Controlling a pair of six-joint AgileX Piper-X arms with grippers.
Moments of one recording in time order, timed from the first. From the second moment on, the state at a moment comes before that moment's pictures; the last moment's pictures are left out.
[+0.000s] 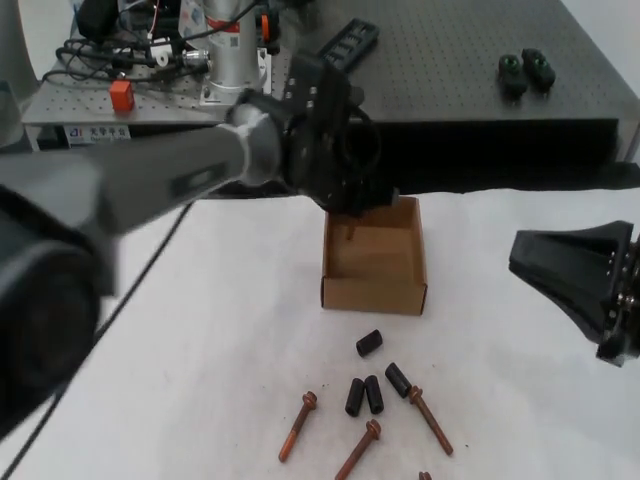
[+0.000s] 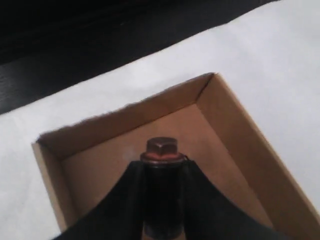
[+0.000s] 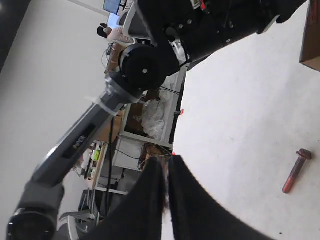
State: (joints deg) left arm -31.0 125.5 -100.5 21.9 11.4 -6.6; right arm -2.3 39.0 -24.5 2.4 -45.0 55.5
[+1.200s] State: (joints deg) left arm -30.1 128.2 -118.7 40.5 6.7 -6.7; right arm -1.7 49.1 -25.0 2.3 -48.1 48.8
